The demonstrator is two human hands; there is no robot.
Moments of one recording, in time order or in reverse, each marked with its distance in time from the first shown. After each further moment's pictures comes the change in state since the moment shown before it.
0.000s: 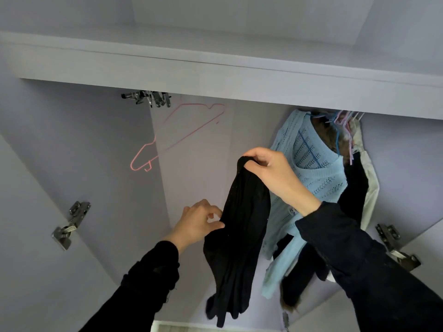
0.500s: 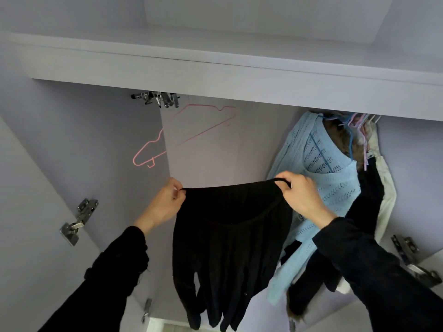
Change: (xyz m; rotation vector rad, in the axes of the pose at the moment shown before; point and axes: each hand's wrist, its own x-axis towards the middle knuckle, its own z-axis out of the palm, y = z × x) left_hand 0.000 -0.030 -0.056 -0.273 0.294 -0.248; right_hand 0.006 0.096 -0.036 -0.642 0.051 0.088
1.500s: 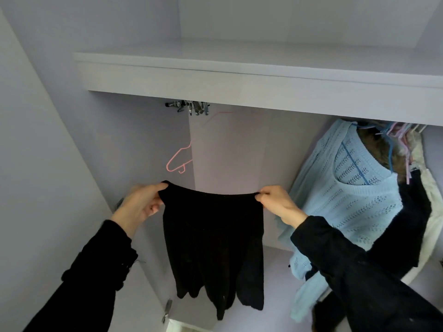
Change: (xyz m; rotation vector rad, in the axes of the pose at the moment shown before) left_hand -0.015 -0.009 -0.087 -0.764 0.233 -0.595; right_hand 0.025 -0.074 0.065 0.413 -0.329 0.248
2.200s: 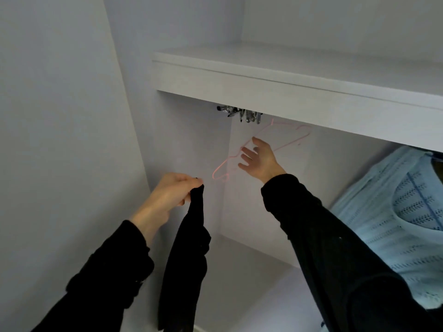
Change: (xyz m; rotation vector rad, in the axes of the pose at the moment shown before) left_hand -0.019 0.031 -0.035 0.311 0.004 0.279; right_hand 0.108 -0.152 0.084 1.144 -0.296 0.140
